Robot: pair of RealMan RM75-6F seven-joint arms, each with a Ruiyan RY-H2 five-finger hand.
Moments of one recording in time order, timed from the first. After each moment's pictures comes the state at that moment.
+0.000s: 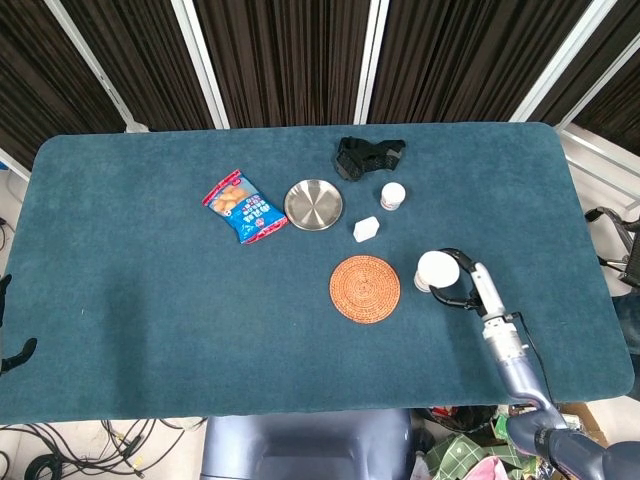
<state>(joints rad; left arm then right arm) -0.07 -1.12 -0.10 -1.72 1.24 1.48 0.29 0.49 -1.69 0.15 -0.88 -1.47 1.14 1.12</state>
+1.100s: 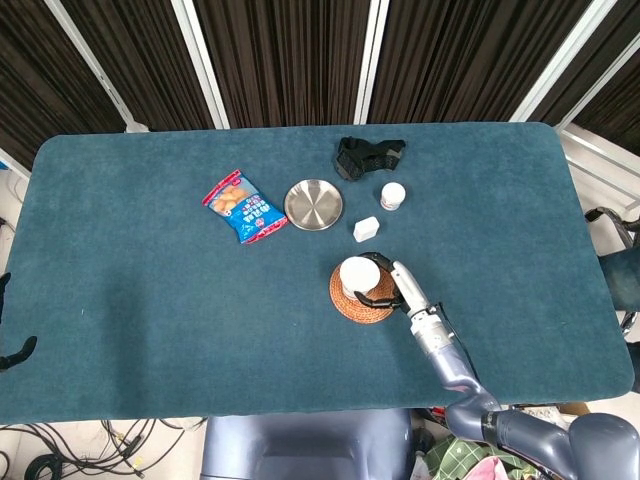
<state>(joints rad) -0.07 -1.11 -0.11 -1.72 1.23 1.47 0.27 0.63 -1.78 0.23 -1.10 -1.36 0.98 0.82</state>
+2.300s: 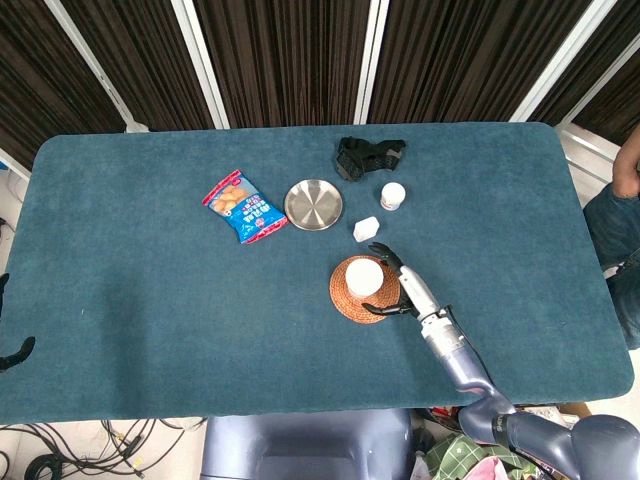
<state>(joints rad) -0.07 -1.12 -0.11 -1.72 1.23 1.48 0.30 0.61 -1.75 0.17 -1.04 -1.44 1.02 0.88</state>
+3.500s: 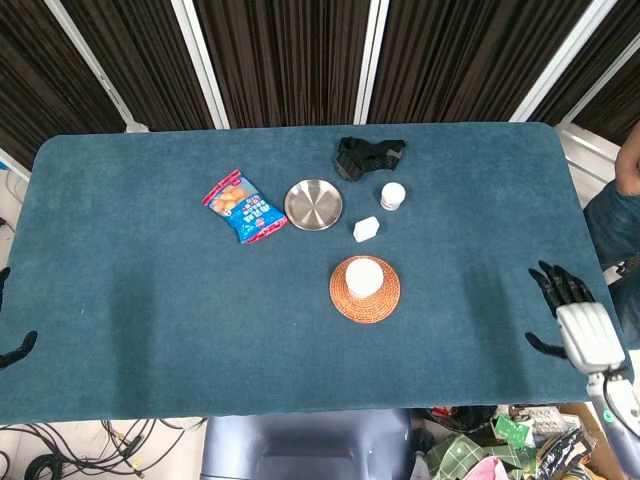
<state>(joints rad) -0.07 -1.12 -0.10 -1.69 1.32 1.52 0.22 0.22 -1.20 -0.01 -1.31 -1.53 1.45 0.16</state>
